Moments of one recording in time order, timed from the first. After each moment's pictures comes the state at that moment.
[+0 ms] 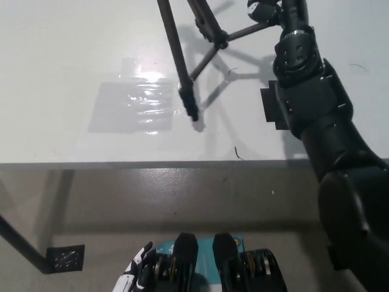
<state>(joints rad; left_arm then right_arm) 0.21 0.10 -0.16 0.05 0.16 -0.28 -0.03 -1.28 0.00 -0.27 1.15 -0.46 -0.01 -0.31</state>
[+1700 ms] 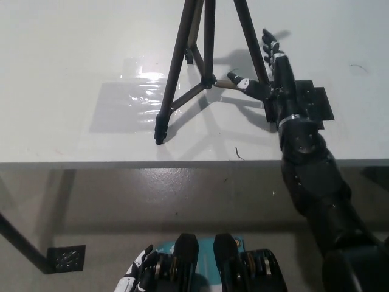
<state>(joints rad) 0.22 0.10 -0.16 0.06 0.18 -0.28 -0.03 -0.91 0.01 -0.13 0.91 -0.15 -0.29 -0.08</state>
